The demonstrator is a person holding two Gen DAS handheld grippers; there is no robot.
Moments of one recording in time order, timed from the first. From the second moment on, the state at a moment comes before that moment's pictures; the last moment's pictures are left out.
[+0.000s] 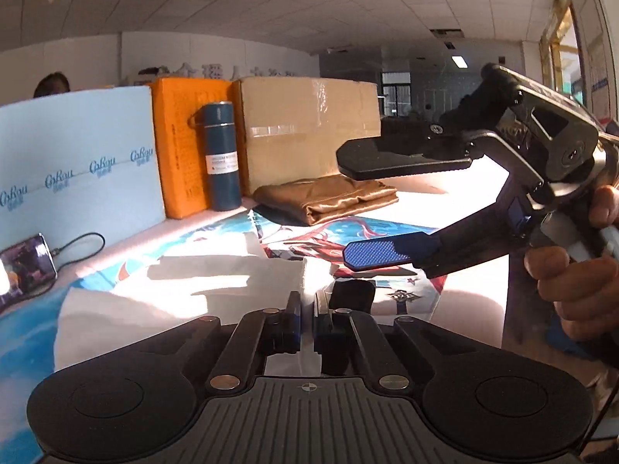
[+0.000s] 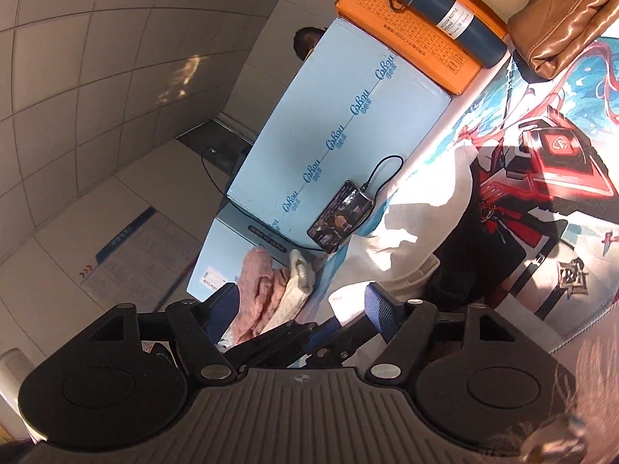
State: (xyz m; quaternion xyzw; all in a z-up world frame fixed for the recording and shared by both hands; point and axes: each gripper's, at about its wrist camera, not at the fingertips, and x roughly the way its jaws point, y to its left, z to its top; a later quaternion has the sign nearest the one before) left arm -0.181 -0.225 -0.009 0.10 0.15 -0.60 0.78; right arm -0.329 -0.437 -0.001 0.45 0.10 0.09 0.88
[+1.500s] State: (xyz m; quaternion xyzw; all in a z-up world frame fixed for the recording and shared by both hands) left arm -0.101 0.019 -0.011 -0.16 0.17 -0.22 0.95; right arm 0.026 -0.309 0.057 0.43 0.25 0.19 0.85
